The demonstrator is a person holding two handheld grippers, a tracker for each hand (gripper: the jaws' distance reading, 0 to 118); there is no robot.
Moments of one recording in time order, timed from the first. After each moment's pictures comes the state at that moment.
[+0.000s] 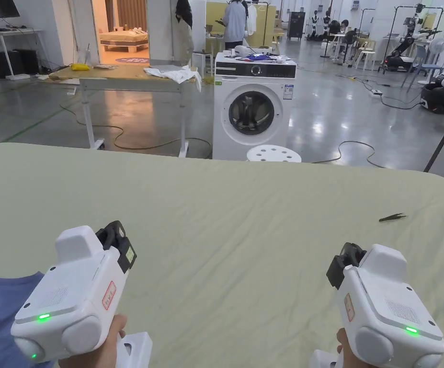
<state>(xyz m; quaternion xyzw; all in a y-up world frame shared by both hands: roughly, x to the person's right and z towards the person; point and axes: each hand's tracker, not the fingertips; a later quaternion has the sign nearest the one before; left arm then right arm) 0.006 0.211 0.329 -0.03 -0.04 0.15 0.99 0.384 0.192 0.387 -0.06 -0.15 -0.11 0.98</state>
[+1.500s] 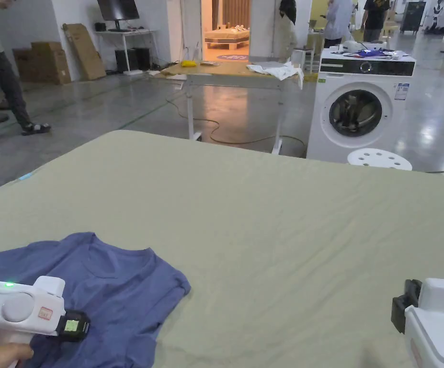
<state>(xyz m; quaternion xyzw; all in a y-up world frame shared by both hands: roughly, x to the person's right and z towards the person) -0.237 0.140 0.346 -0.48 0.03 -0.02 0.88 0.324 0.169 0.364 -0.14 -0.05 0.05 0.99</state>
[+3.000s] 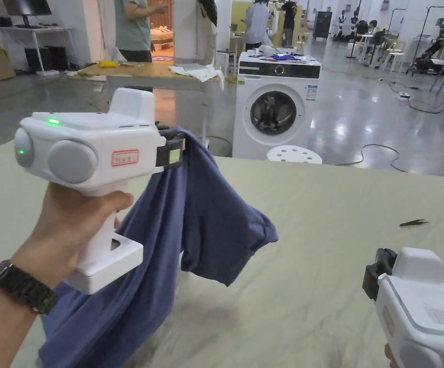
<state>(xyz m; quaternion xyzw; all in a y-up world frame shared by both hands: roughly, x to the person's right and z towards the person) 0.016 0.385 0.288 -0.10 -0.27 -0.02 0.96 0.404 0.214 0.410 -0.09 -0.13 0.01 0.99</state>
